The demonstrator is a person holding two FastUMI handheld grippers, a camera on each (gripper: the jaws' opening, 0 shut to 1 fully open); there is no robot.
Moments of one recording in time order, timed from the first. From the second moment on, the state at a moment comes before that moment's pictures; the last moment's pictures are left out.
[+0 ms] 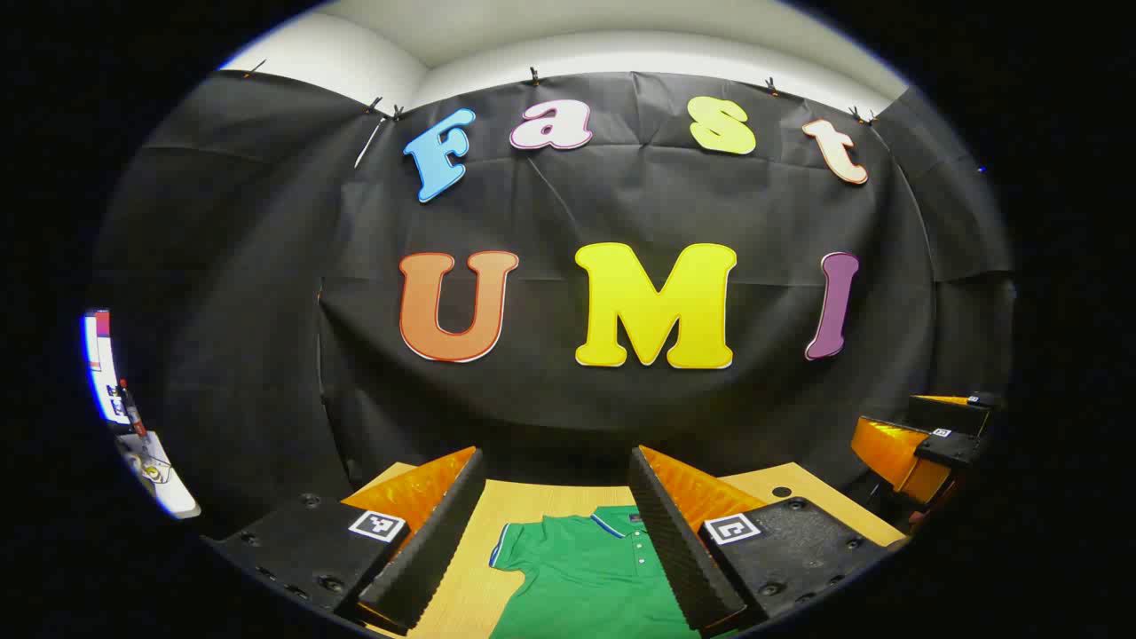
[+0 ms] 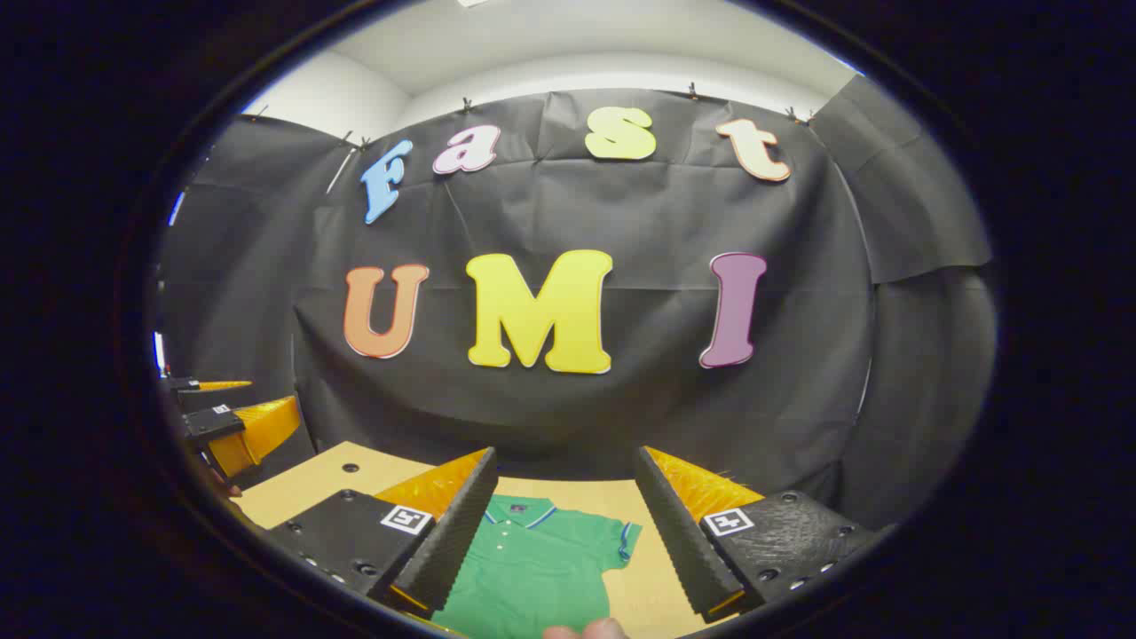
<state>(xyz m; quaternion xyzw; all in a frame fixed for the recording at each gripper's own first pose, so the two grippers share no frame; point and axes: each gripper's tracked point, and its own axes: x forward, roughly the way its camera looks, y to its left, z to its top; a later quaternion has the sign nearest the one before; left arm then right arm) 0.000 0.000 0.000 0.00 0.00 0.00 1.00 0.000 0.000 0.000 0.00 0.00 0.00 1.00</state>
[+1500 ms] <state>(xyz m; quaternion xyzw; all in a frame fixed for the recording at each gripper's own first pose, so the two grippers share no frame) 0.048 -0.023 -0.035 0.00 0.03 0.00 1.00 0.052 -0.059 -0.075 -0.01 0.11 -0.04 0.99</state>
